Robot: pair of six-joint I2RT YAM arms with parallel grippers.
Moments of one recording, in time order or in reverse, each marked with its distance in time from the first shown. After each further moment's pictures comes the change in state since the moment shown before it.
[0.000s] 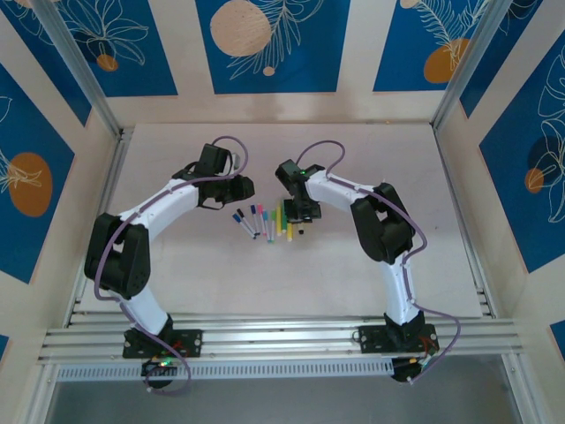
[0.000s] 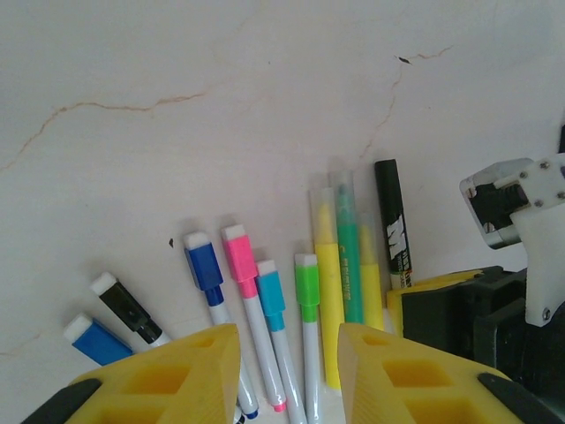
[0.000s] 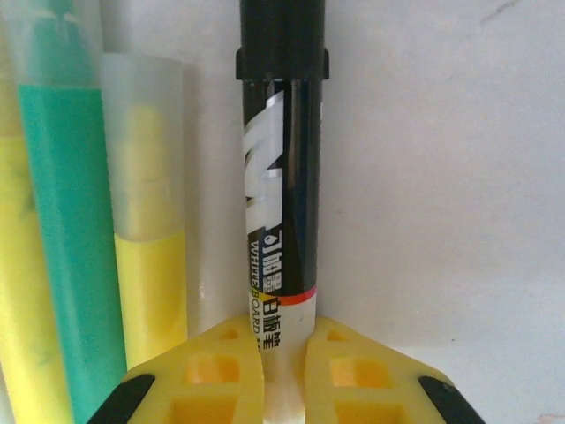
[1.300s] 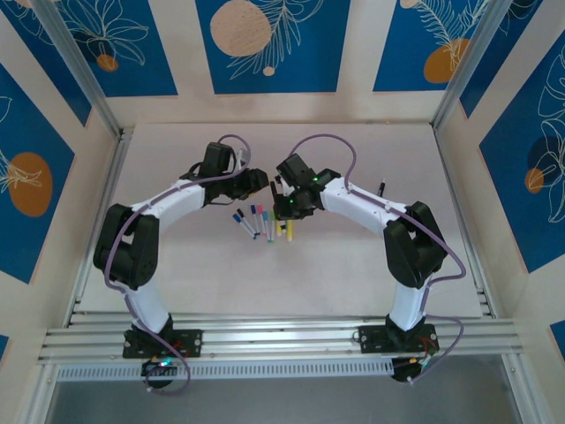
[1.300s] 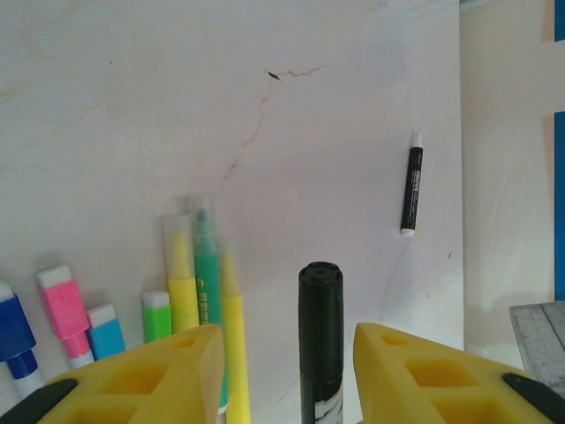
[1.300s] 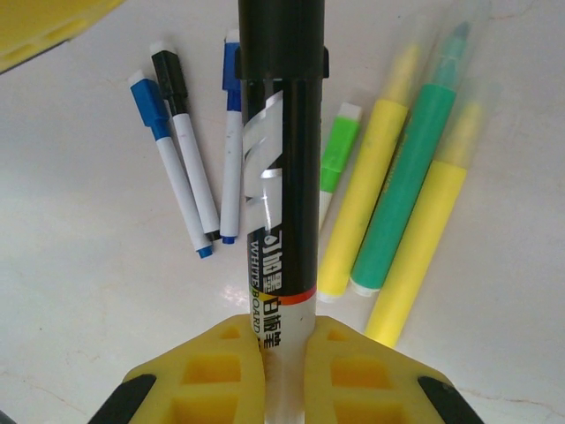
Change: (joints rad) left arm -0.001 0.084 -0.015 0.270 0.249 -0.230; right arm 0.074 -0.299 -0.154 0.197 -0.222 -0.057
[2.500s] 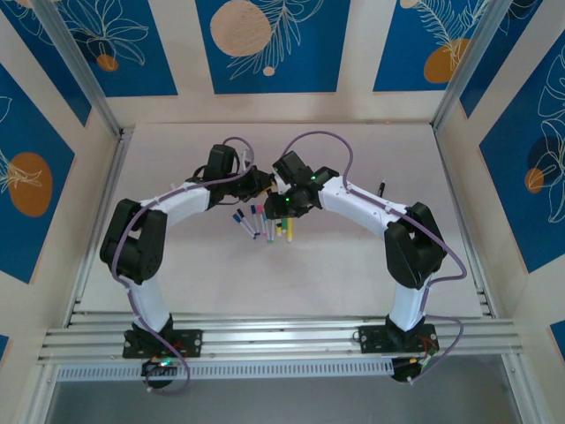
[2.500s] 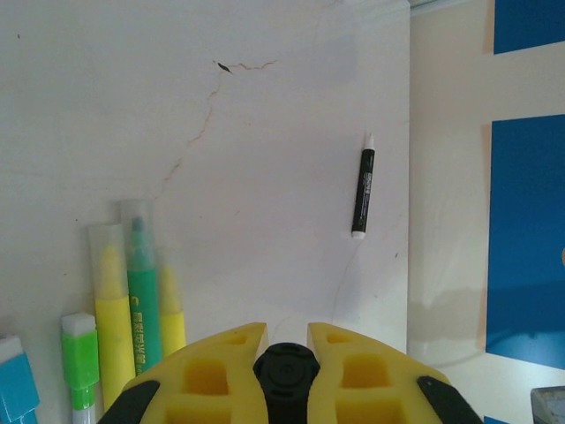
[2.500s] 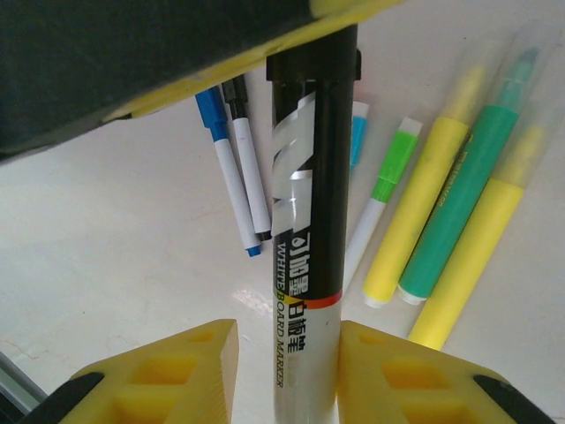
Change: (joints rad) left arm -0.012 0.054 -0.027 0.179 0.090 -0.138; right arm 0.020 0.001 0.041 -0.002 -0.041 -0.018
